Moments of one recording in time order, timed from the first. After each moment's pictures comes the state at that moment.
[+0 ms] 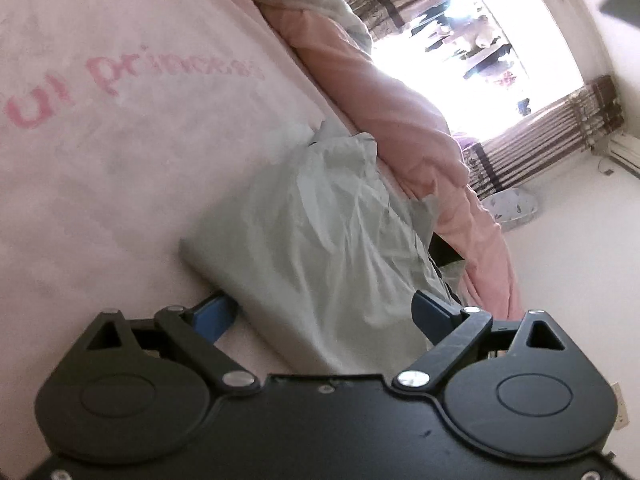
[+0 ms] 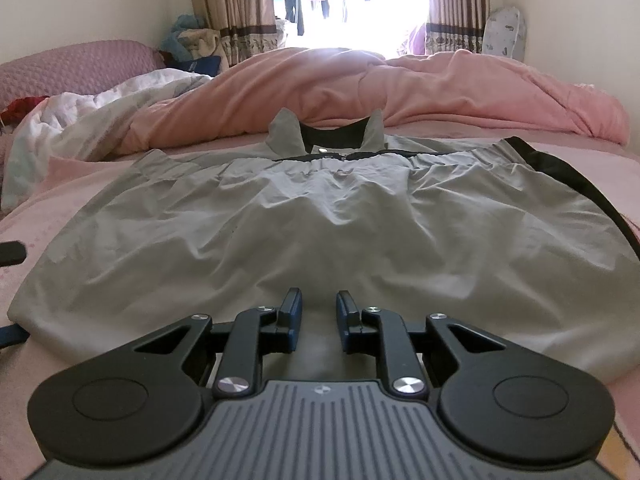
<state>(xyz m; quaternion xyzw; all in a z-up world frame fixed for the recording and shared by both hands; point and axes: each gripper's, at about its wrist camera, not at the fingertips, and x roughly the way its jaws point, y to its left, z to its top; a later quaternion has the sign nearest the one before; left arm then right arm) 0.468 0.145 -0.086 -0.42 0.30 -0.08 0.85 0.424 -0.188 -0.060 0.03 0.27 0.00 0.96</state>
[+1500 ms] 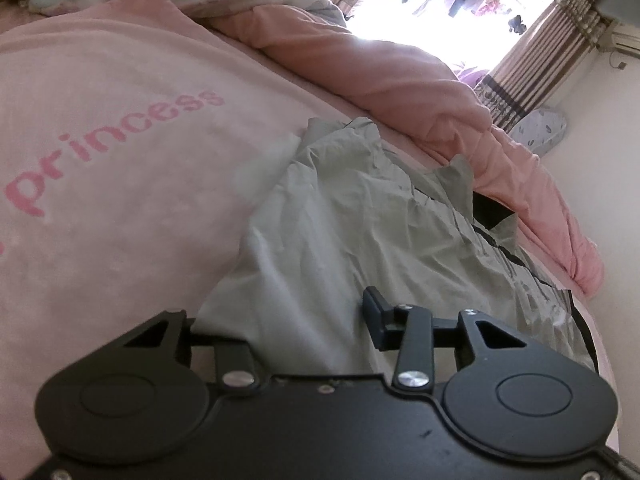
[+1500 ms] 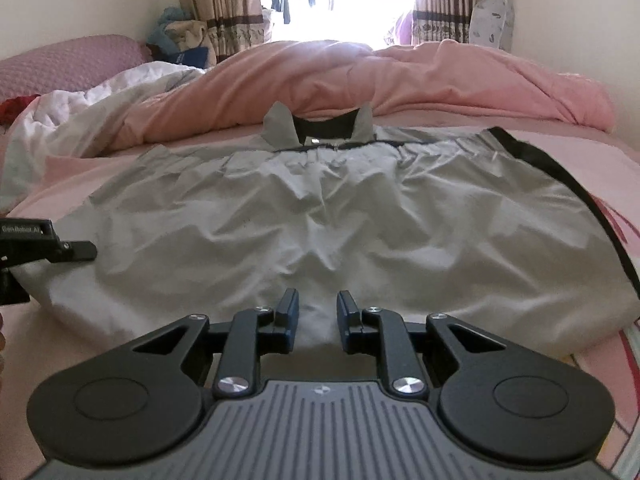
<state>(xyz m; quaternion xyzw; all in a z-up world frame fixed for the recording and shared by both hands) 0.535 0.130 -0.074 -0.26 0.34 -0.08 0.90 0.406 -0.179 -0.052 0.04 0.30 -0.02 0.95</state>
